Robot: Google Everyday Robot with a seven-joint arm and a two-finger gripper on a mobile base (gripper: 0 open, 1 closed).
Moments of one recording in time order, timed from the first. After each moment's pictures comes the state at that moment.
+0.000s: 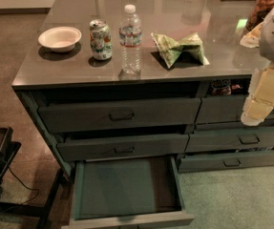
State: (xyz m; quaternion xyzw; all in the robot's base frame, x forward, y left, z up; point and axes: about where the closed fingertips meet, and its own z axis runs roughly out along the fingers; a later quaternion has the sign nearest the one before) arm 0.438 -0.217 0.977 -0.60 0.78 -0.03 0.16
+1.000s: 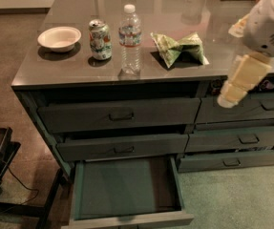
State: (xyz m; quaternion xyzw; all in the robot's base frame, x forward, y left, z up) arm 0.480 -0.200 0.977 -0.58 0.78 -0.02 0.23
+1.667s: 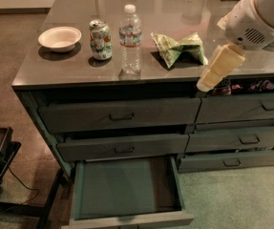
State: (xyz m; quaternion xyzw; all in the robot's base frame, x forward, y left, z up) arm 0.535 -0.182 0.971 -0.54 0.79 0.00 0.29
